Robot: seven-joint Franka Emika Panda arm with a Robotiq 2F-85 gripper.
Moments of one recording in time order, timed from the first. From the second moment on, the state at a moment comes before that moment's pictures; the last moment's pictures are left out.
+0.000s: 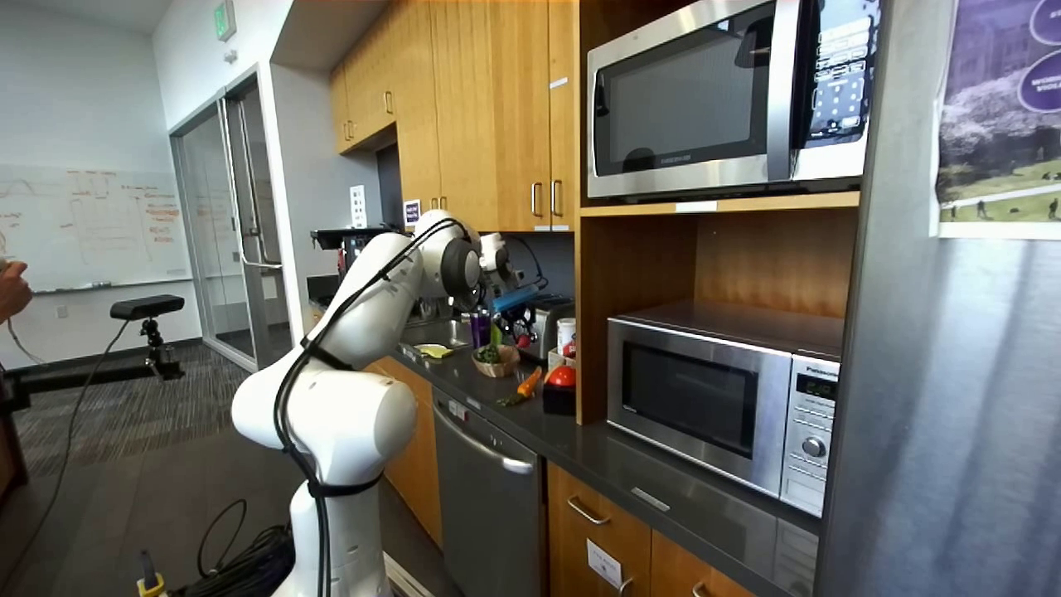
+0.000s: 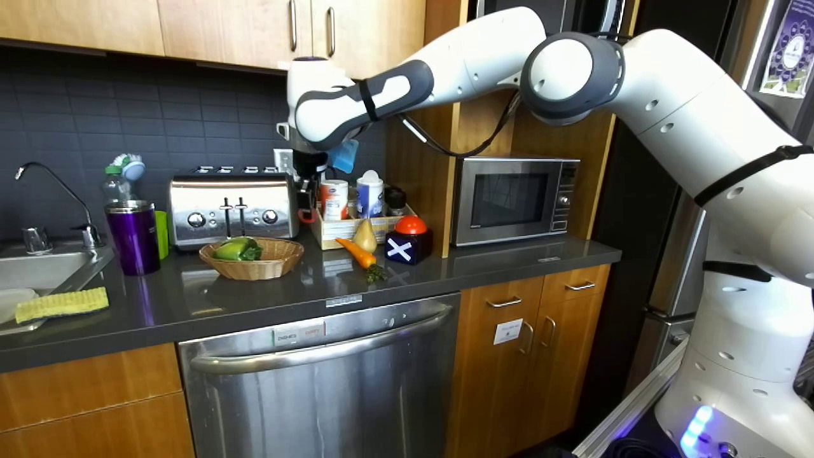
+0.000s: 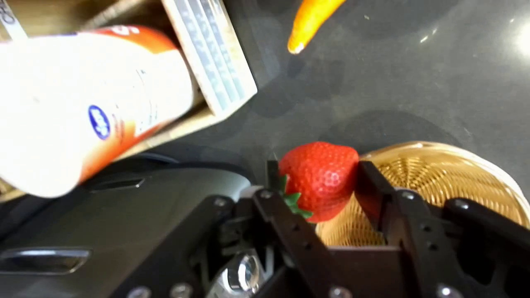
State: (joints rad) arm 0.42 0.77 0.04 -1.10 -0.31 2.14 -0.39
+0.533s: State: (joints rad) arm 0.41 0.69 -0.02 -1.26 -0.31 2.11 -0.32
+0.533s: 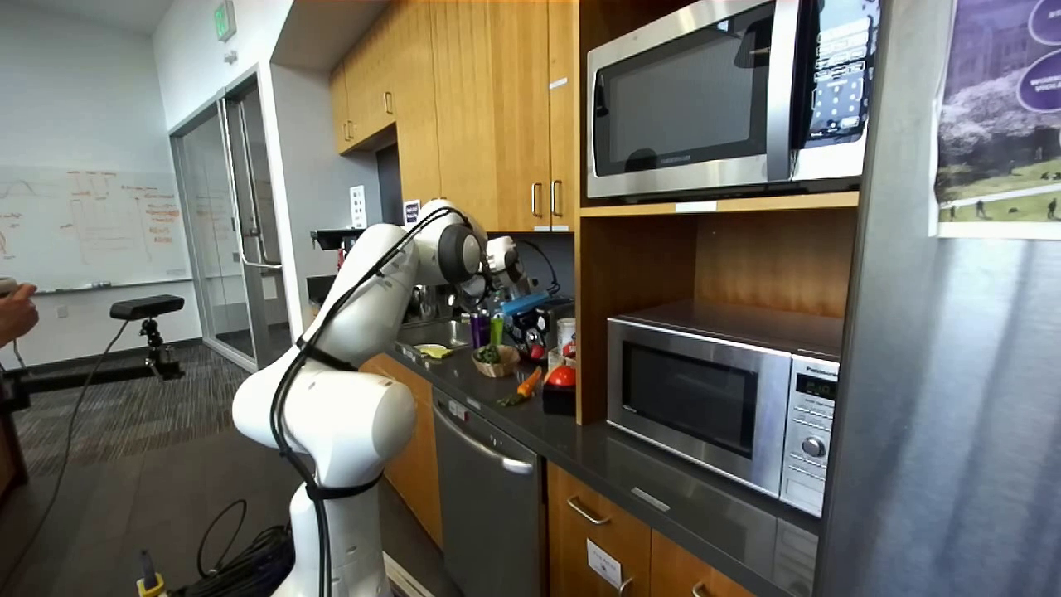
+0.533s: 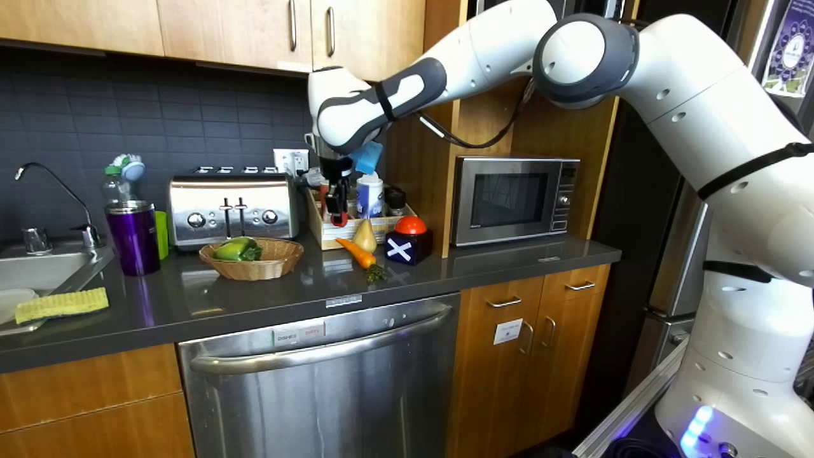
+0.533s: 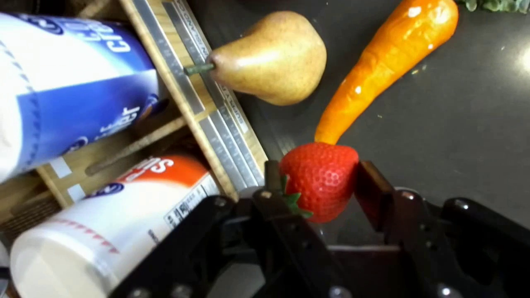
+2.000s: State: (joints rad) arm 0.34 0.55 0.10 -1.38 -0.31 1.87 -0.18
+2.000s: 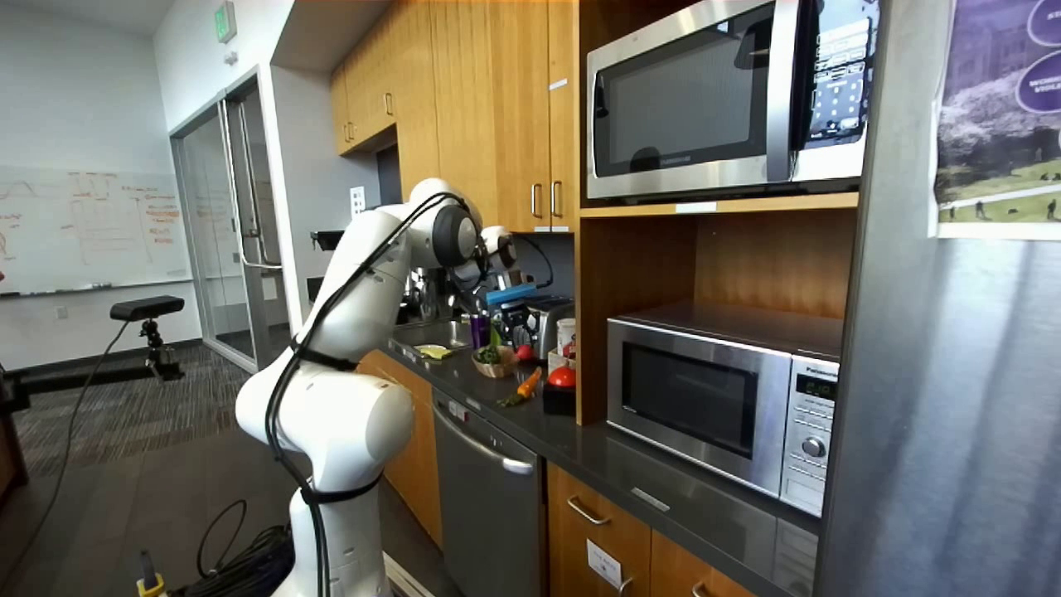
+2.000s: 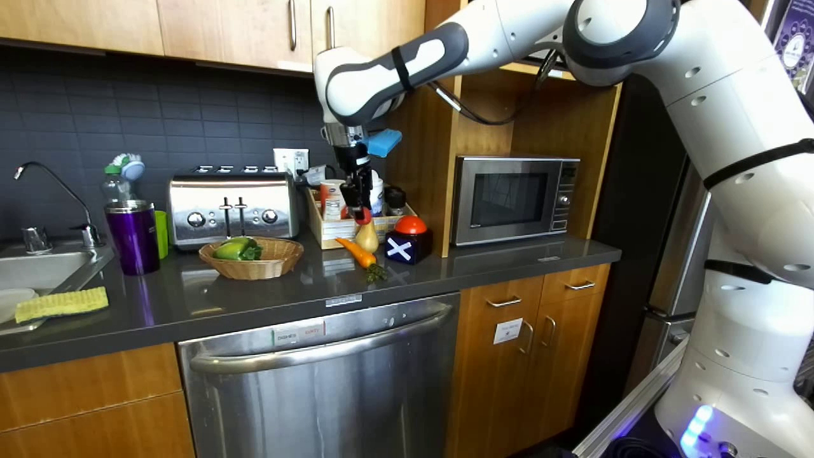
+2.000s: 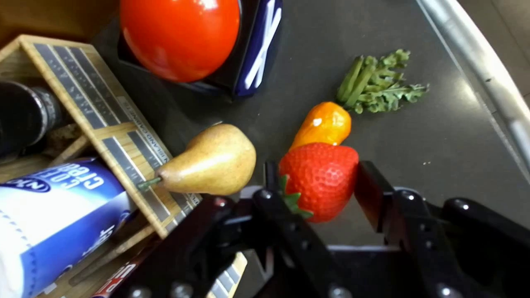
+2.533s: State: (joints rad) arm 0.30 0.52 0.14 -1.43 -0.20 1.86 -0.18
